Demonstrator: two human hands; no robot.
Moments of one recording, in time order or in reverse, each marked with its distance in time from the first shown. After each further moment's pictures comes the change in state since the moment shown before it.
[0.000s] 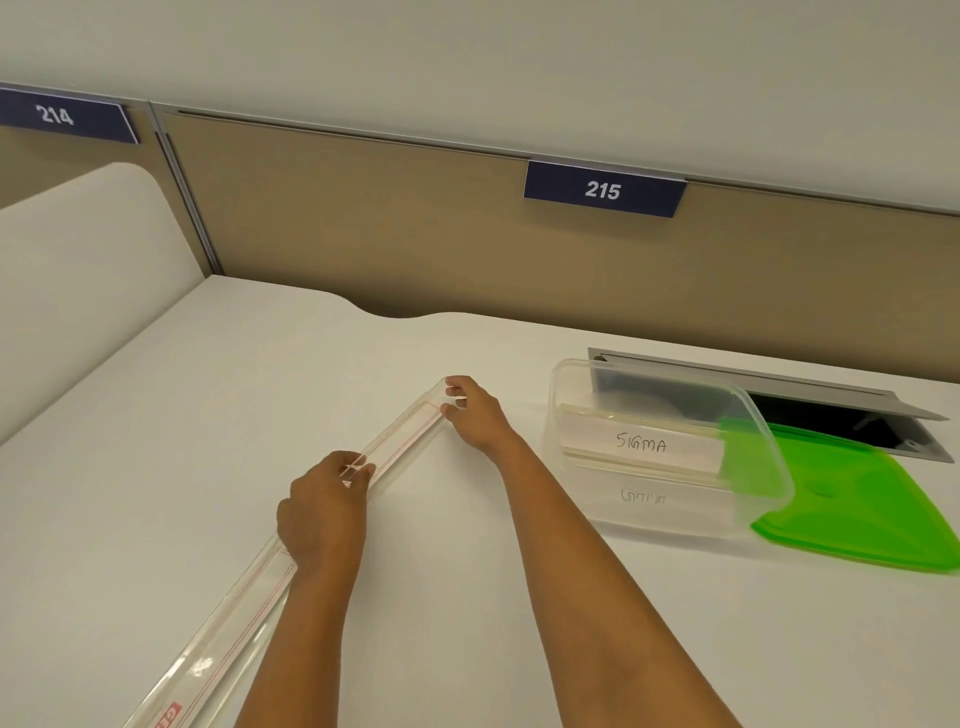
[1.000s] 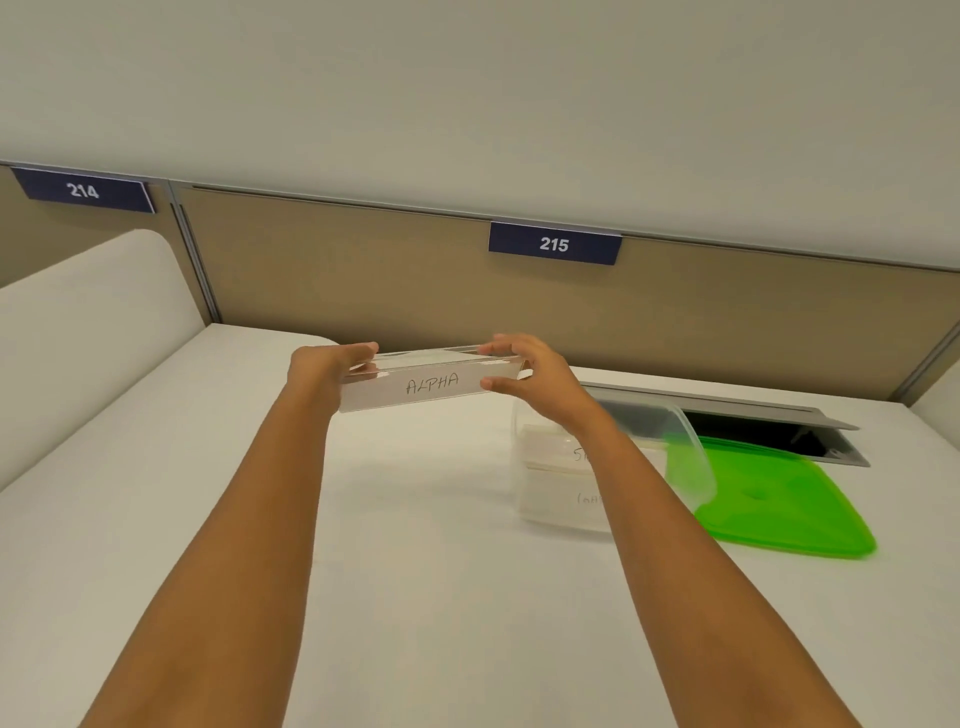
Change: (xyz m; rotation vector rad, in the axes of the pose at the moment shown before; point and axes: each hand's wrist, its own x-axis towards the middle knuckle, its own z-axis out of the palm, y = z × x) left_hand 0.062 0.118 -0.075 -0.748 -0.382 -0.230; right_hand -0.079 -0.046 -0.132 -0.051 0.151 -0.363
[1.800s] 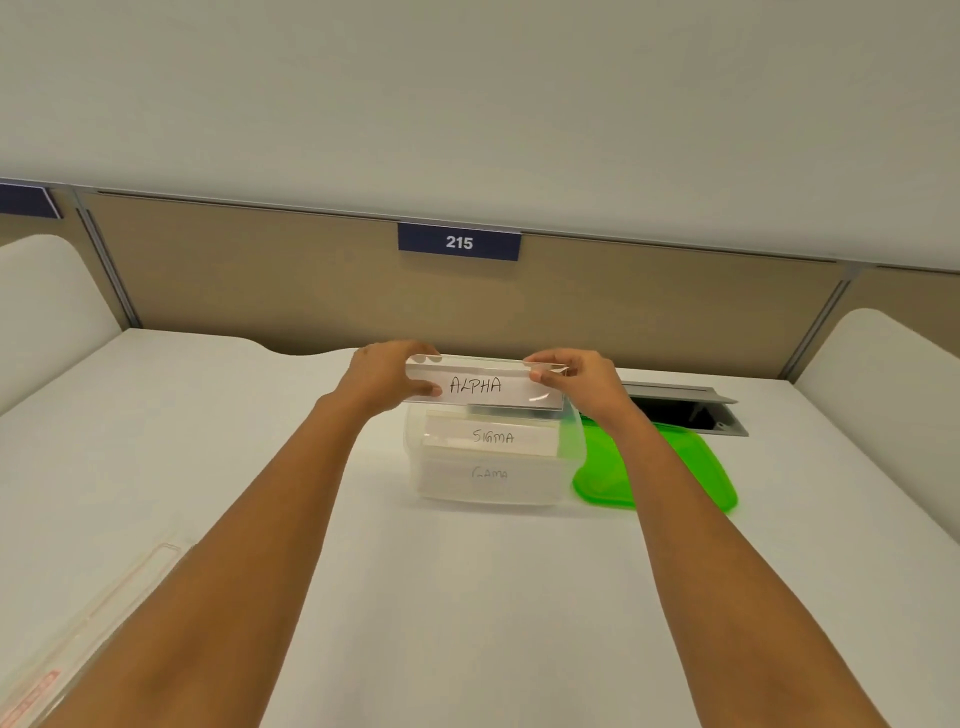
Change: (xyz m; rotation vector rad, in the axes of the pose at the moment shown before) left_hand -0.081 -0.030 0.137 1.027 -0.270 0.742; right_hand -0.086 0.061 -0.142 -0.089 0.212 0.171
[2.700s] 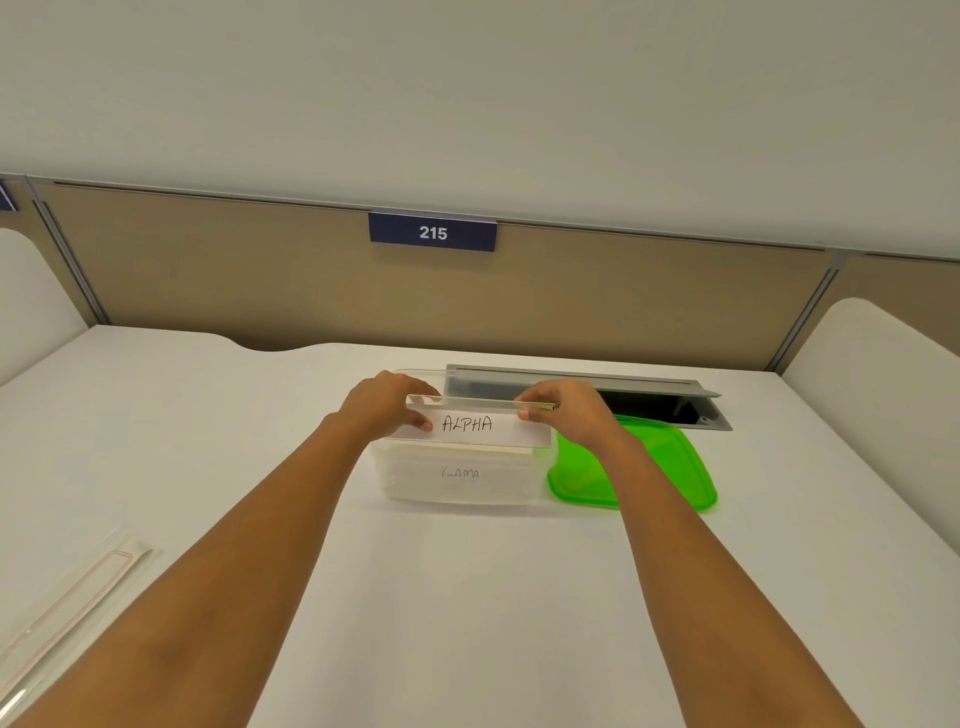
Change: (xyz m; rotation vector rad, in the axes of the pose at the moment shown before) left_hand 0.016 0.011 0.056 0.110 -0.176 -0.011; right_hand -0.004 0.050 -0.009 -0.226 -0.177 0.046
